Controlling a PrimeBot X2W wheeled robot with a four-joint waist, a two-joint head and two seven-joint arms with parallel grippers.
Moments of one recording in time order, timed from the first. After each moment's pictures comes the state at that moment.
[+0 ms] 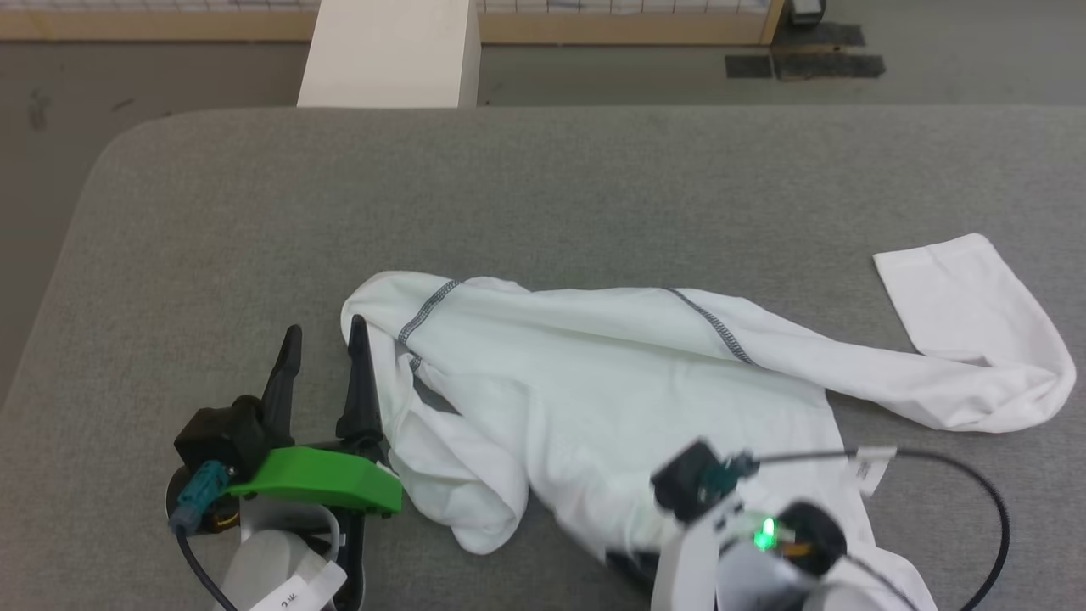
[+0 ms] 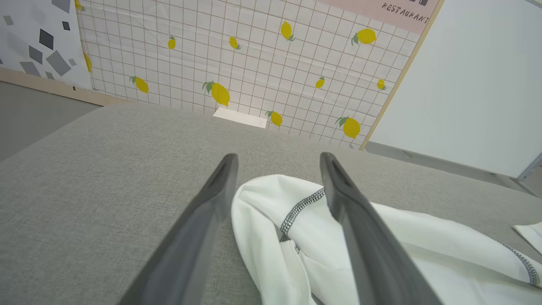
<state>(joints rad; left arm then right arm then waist) -0.14 0.05 -0.07 0.14 -0.34 -0.02 -0.26 -0.10 -0.14 0.49 -0.03 0.38 0.13 0.71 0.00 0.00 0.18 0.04</state>
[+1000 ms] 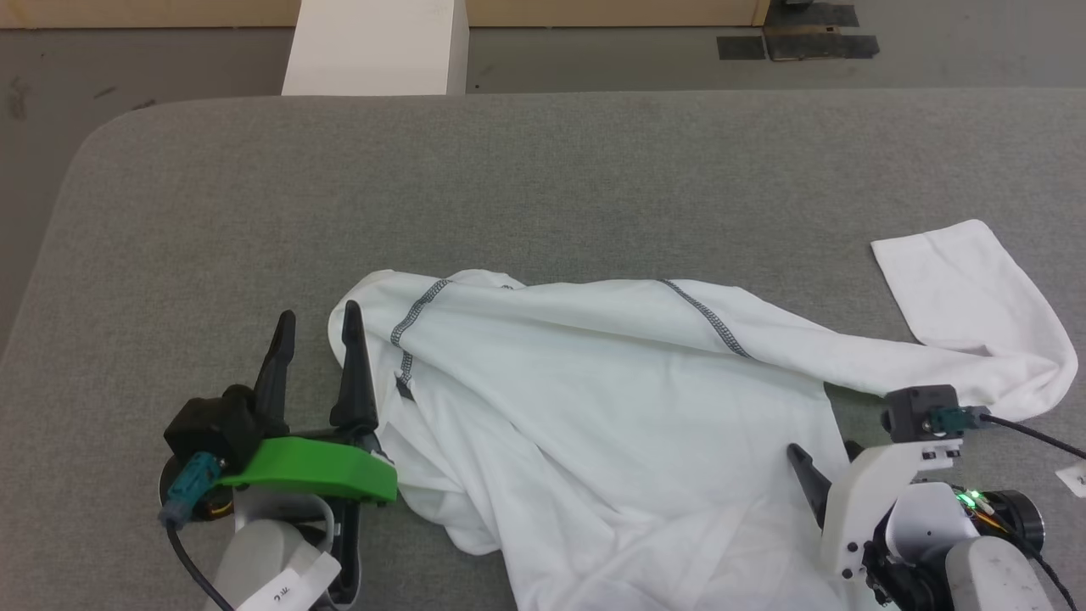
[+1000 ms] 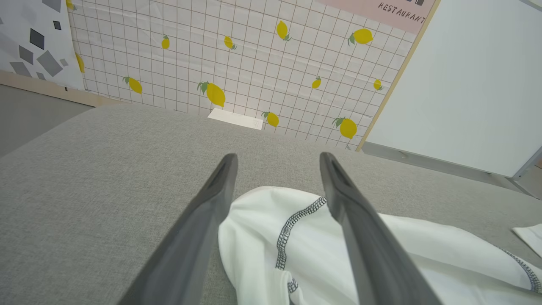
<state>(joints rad) -0.16 0.05 -0.05 0.13 -0.33 -0.03 -0.26 -0.09 -0.05 -0.04 0.15 0.18 0.13 0.52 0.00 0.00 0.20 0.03</state>
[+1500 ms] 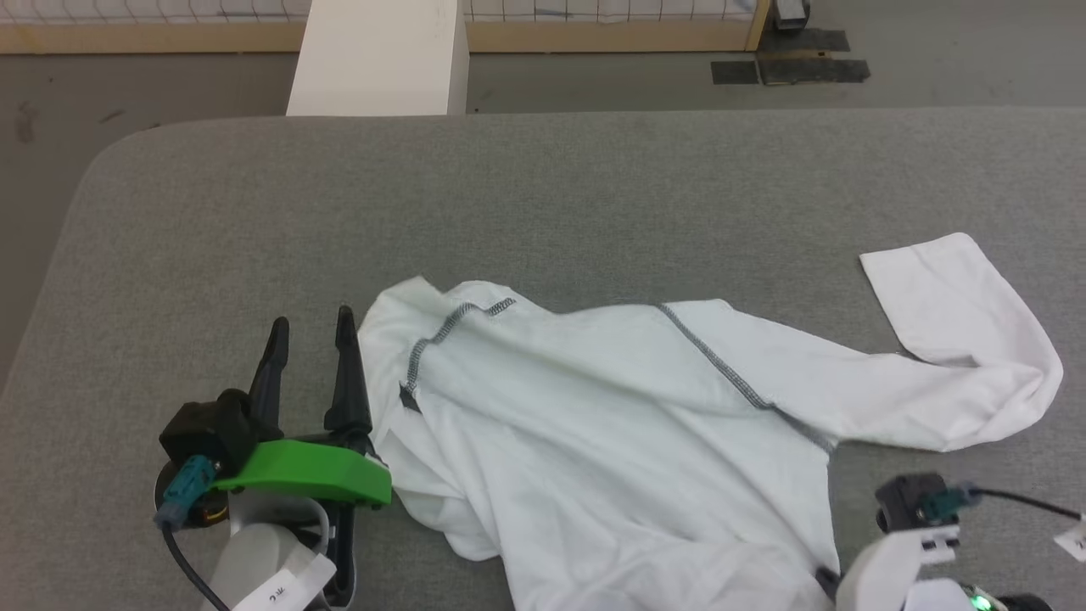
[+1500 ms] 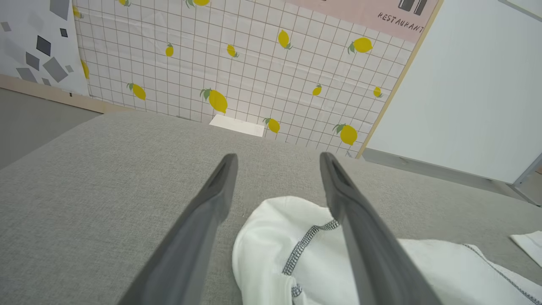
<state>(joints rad) -0.16 0.05 -0.04 0.14 -0.33 -0.03 -0.26 0.12 -0.05 -0.03 -0.04 0.20 0.13 0.80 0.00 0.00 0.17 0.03</state>
